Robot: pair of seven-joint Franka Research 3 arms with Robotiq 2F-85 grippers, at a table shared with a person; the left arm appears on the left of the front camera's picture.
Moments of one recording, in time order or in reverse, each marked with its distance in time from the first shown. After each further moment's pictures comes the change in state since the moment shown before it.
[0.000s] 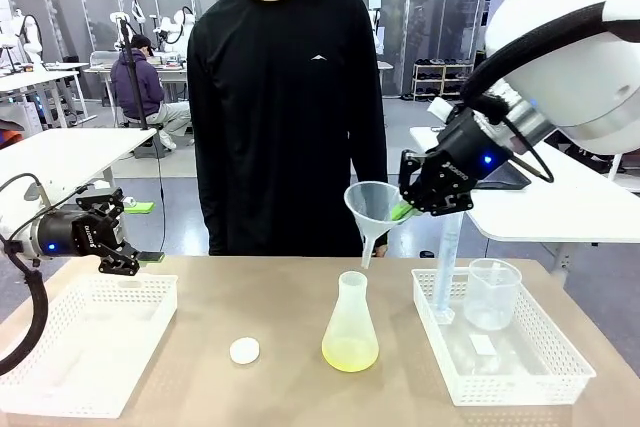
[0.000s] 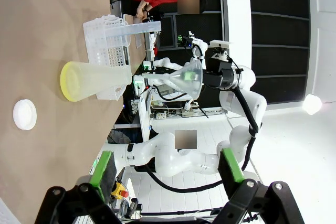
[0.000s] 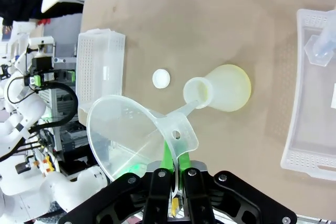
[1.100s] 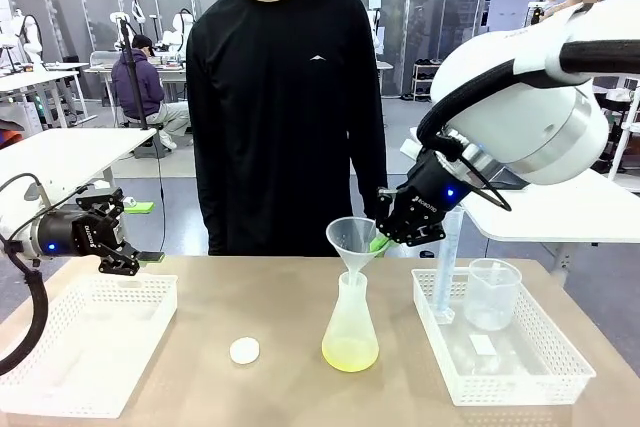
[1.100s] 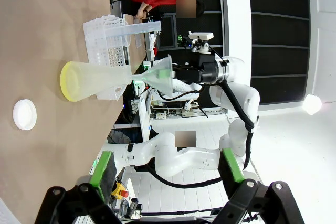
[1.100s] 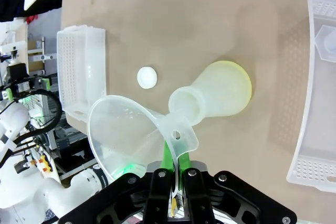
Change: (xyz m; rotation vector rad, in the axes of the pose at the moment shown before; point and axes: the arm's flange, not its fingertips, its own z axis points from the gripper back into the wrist) left arm 0.000 0.000 0.000 0.000 0.000 0.000; right arm 0.010 -0.003 -0.065 -0.044 0.080 -0.029
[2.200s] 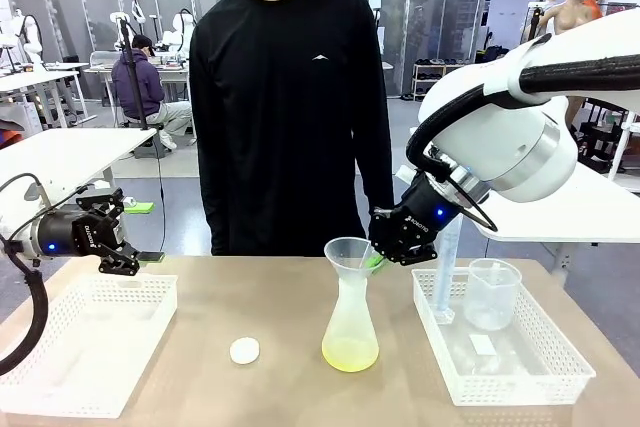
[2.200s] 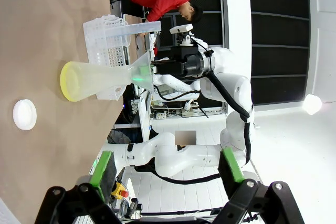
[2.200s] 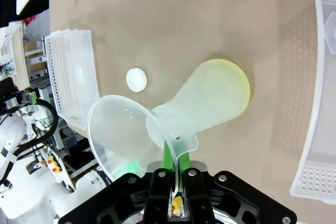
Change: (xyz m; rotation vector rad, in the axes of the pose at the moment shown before) left arm 0.000 0.000 0.000 0.000 0.000 0.000; right arm 0.021 -0.029 -0.045 0.006 0.081 -0.090
